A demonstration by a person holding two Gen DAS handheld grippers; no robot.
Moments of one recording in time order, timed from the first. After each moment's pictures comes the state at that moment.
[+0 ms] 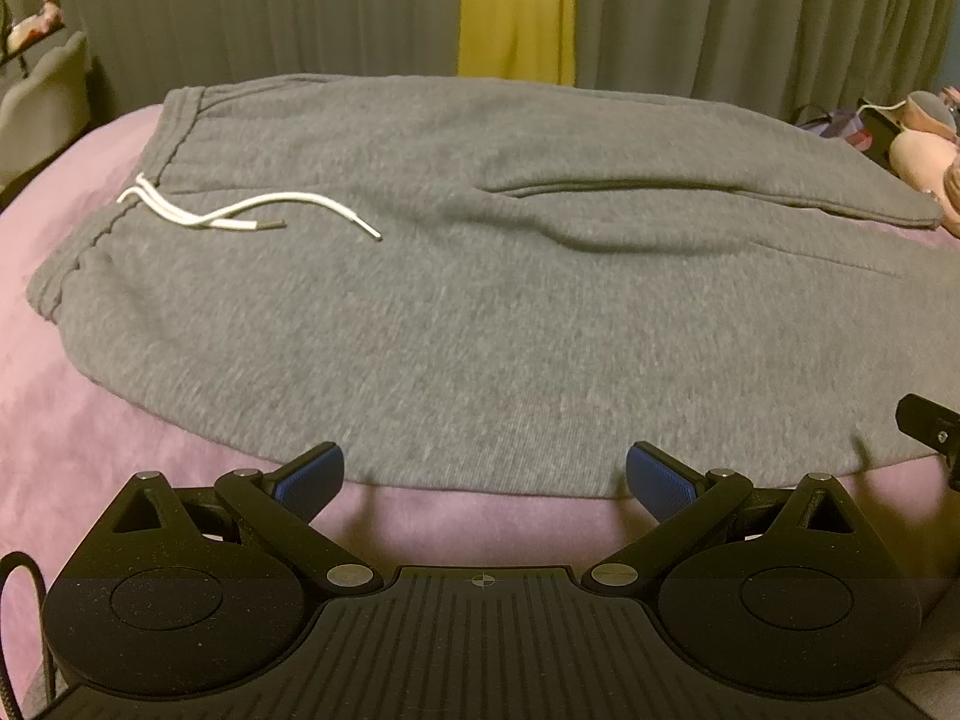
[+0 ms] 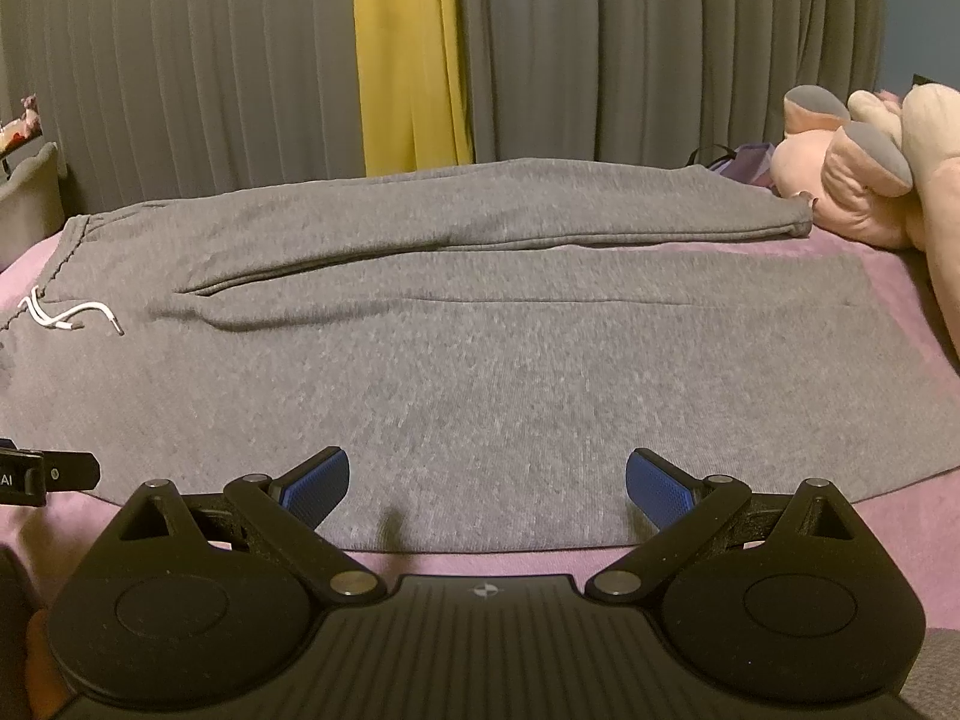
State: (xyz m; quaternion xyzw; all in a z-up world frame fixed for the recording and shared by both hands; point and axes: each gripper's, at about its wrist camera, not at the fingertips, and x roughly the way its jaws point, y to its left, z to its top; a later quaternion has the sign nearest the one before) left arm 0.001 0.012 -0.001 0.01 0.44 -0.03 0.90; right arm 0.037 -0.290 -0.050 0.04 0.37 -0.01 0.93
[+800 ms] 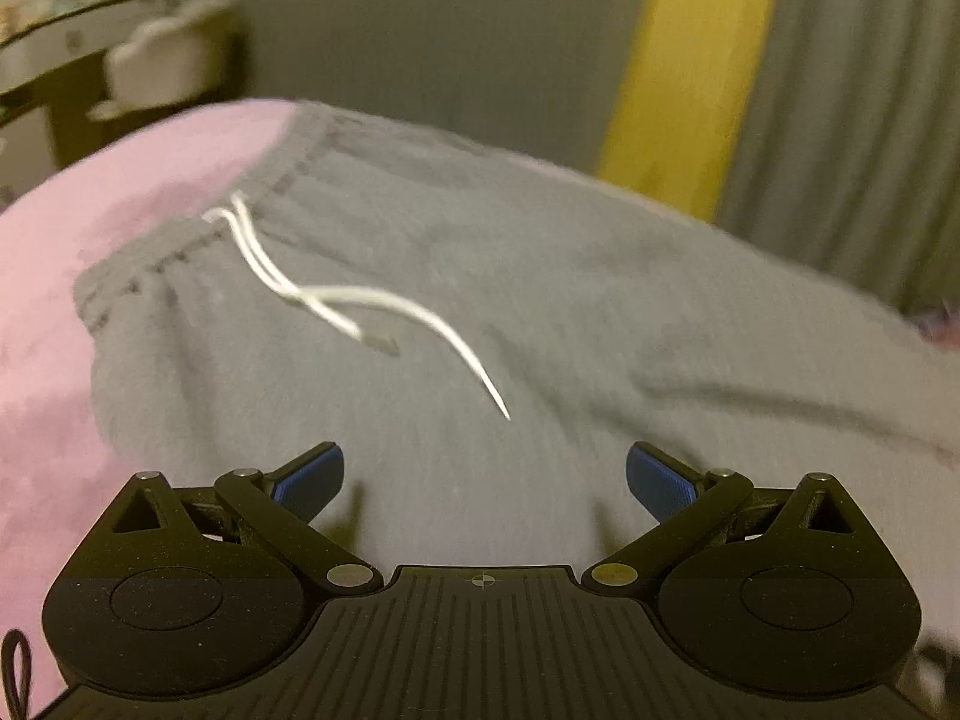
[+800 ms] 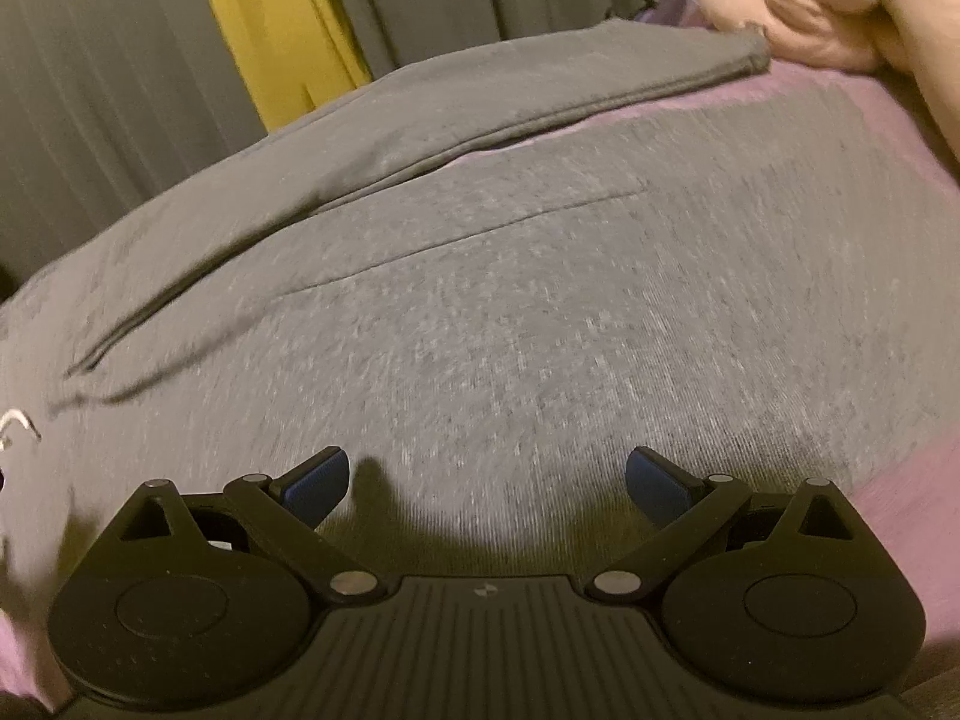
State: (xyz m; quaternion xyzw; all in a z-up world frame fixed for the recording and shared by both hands) left arm 0.087 0.062 0.008 -0.12 0.35 0.12 0.92; right arm 0.113 -0.340 -0.098 0.18 0.45 -0.07 0.87
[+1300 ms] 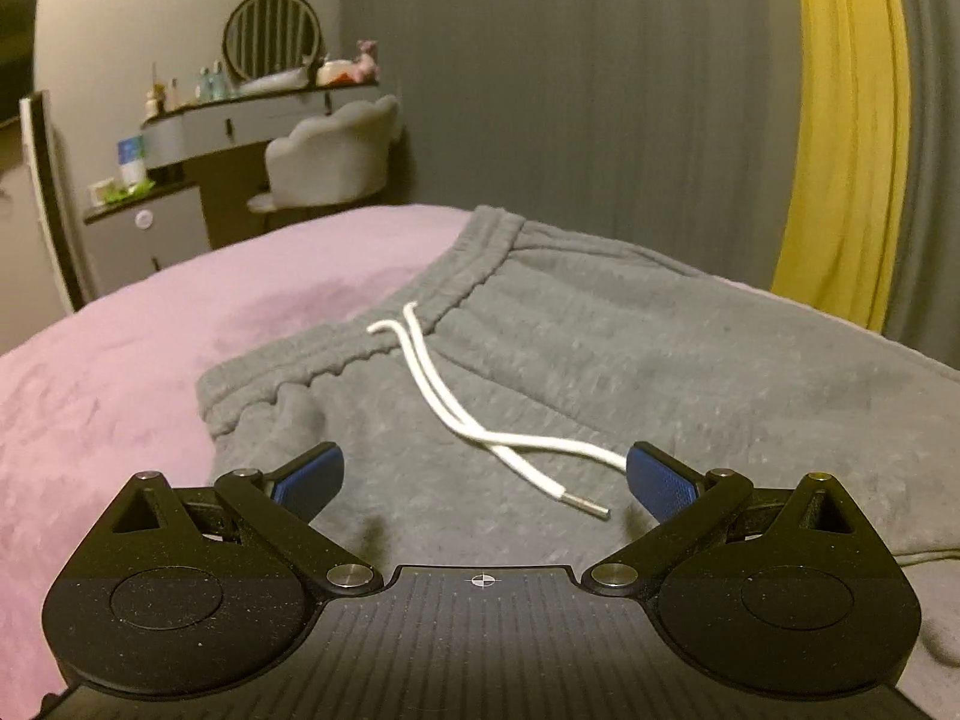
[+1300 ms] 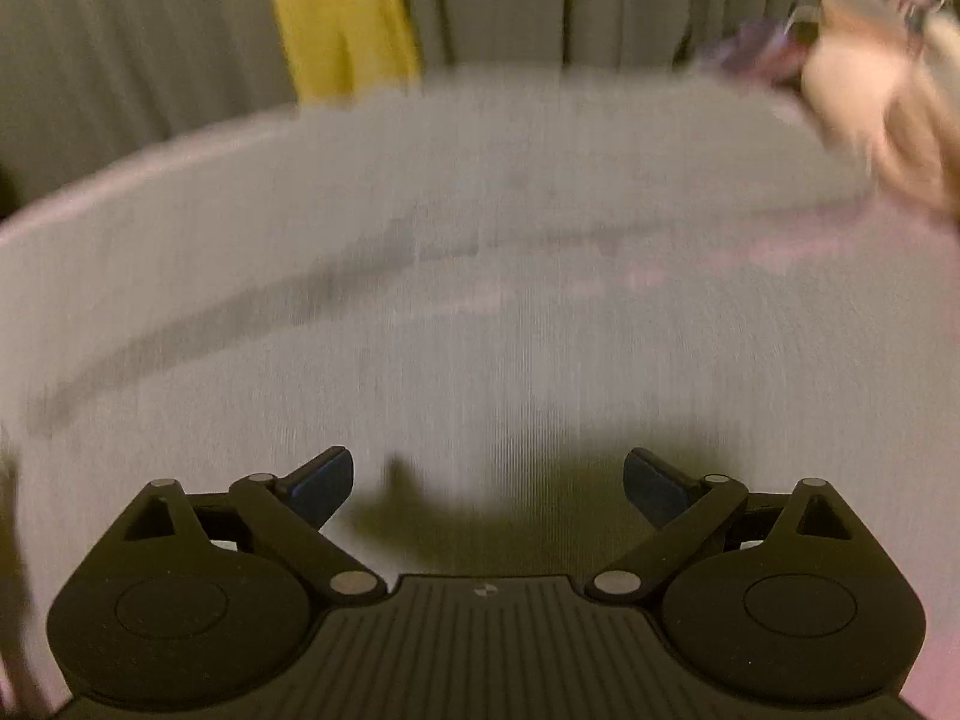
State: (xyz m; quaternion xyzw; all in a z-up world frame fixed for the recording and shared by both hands) left arm 0.121 0.103 -0.021 -0.06 0.26 0.28 0.92; right arm 0.270 -0.341 -0.040 0.08 0.48 -0.05 0.87
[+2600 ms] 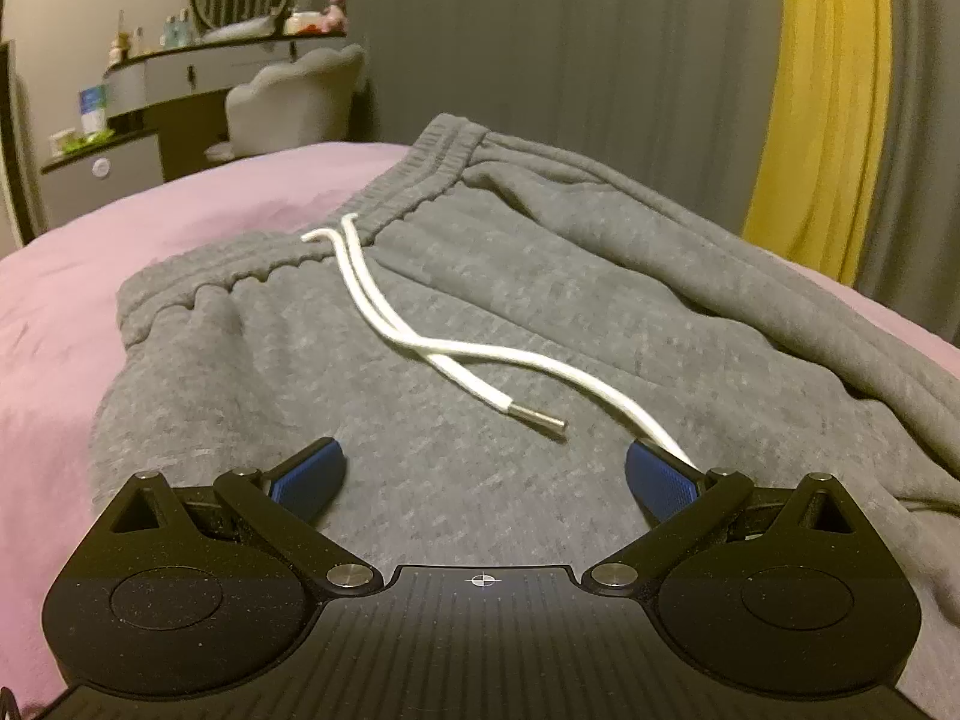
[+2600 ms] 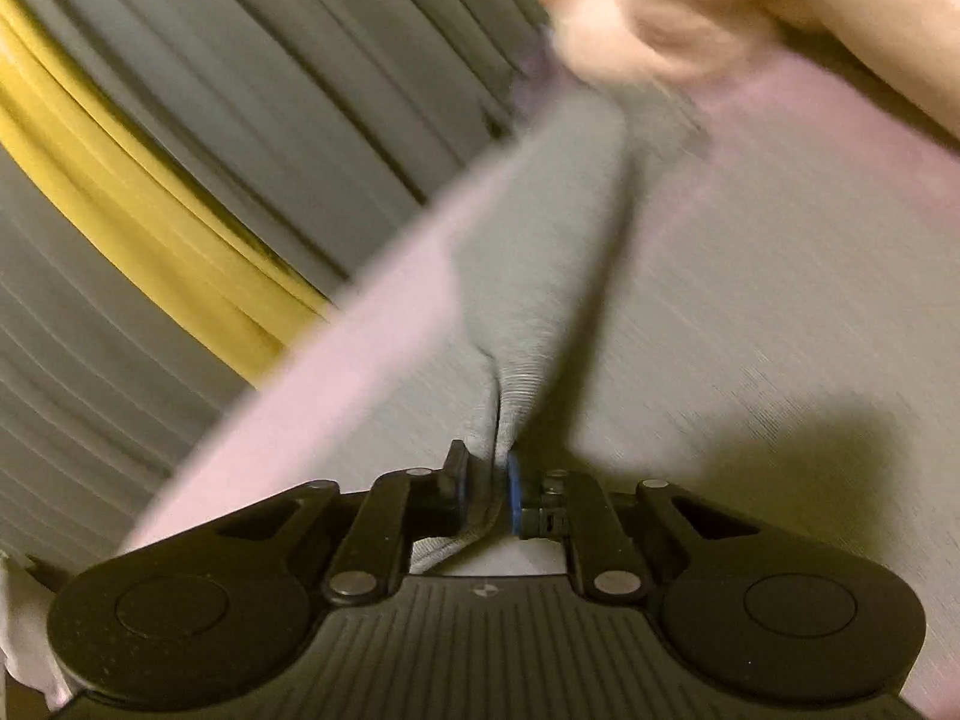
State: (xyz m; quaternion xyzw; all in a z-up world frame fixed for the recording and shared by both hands) left arm 0.123 0.096 -0.057 -0.09 0.29 0.24 0.92; right arm 0.176 -0.425 -0.090 0.36 0.38 -0.18 0.83
